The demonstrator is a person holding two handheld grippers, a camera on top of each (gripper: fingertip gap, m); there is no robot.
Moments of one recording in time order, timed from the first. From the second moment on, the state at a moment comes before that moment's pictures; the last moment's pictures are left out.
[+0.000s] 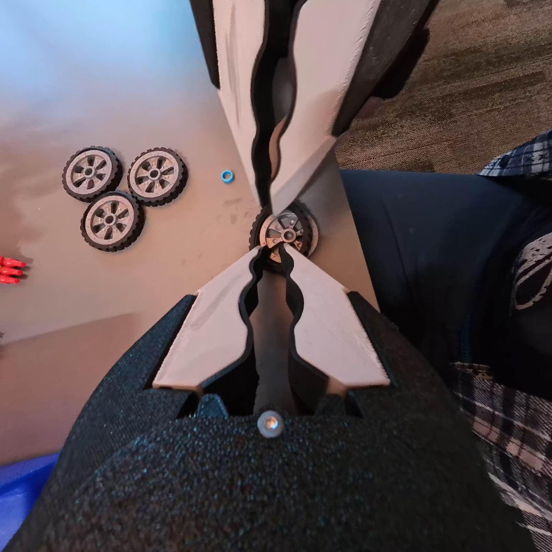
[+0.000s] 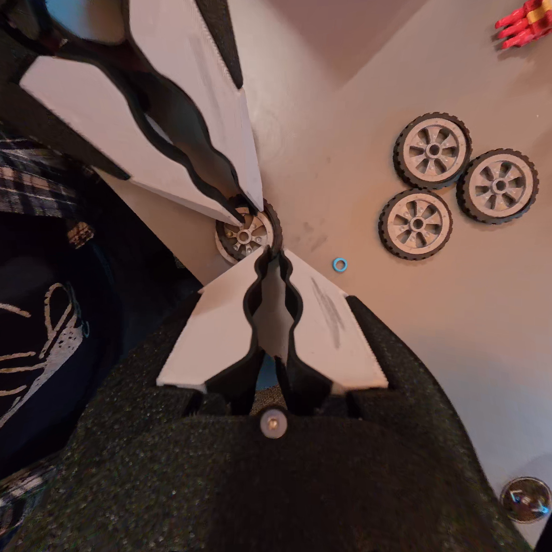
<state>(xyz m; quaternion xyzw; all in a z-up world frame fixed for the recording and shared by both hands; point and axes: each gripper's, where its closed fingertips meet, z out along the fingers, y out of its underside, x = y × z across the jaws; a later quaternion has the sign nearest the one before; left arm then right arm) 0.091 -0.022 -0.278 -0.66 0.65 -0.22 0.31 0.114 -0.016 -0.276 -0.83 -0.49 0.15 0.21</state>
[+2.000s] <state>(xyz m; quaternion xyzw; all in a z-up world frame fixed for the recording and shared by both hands) 0.094 -0.022 -0.279 -0.66 0.64 -0.25 0.29 0.096 -0.041 -0.273 -0.72 -0.61 0.13 0.31</state>
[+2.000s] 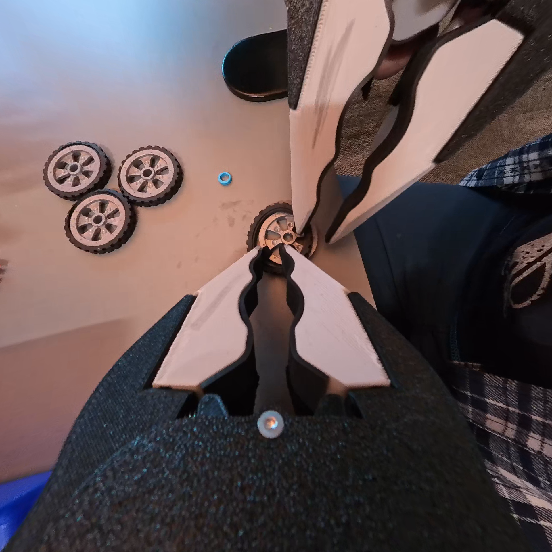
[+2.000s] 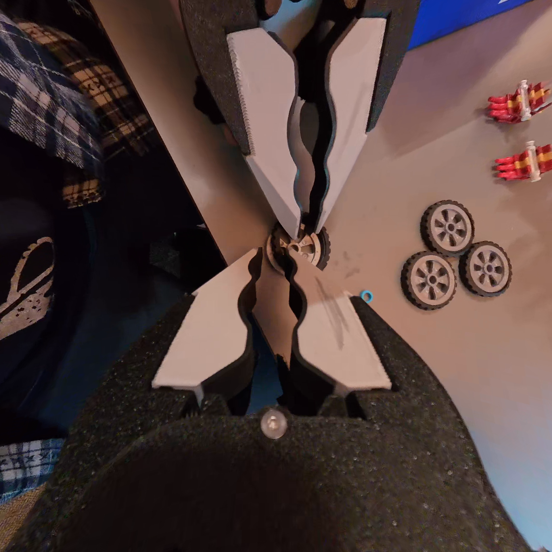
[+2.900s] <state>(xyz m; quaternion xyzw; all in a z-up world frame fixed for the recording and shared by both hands) 0.096 -0.021 -0.280 -0.67 0.64 -0.27 0.28 0.090 -0.043 -0.276 -0.73 -0.59 0.18 0.29</state>
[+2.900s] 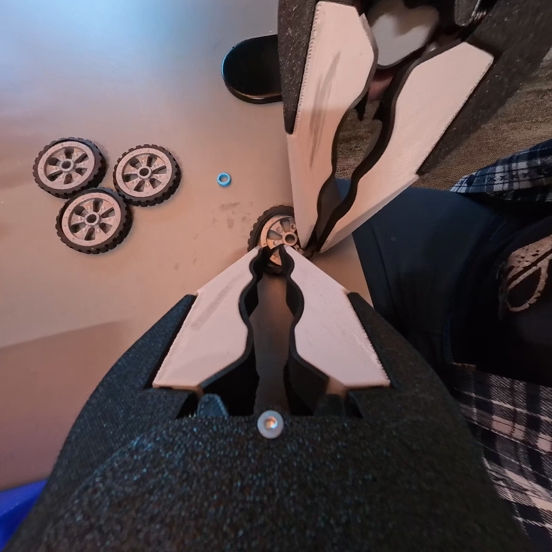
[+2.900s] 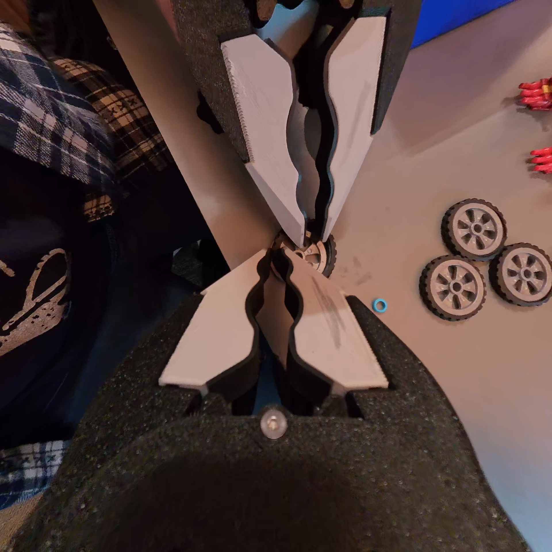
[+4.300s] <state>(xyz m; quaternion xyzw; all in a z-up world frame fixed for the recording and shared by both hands) 0.100 -0.017 -0.281 -0.67 0.64 -0.26 0.28 0.098 -0.039 -0.273 -0.74 -0.57 0.16 0.32</state>
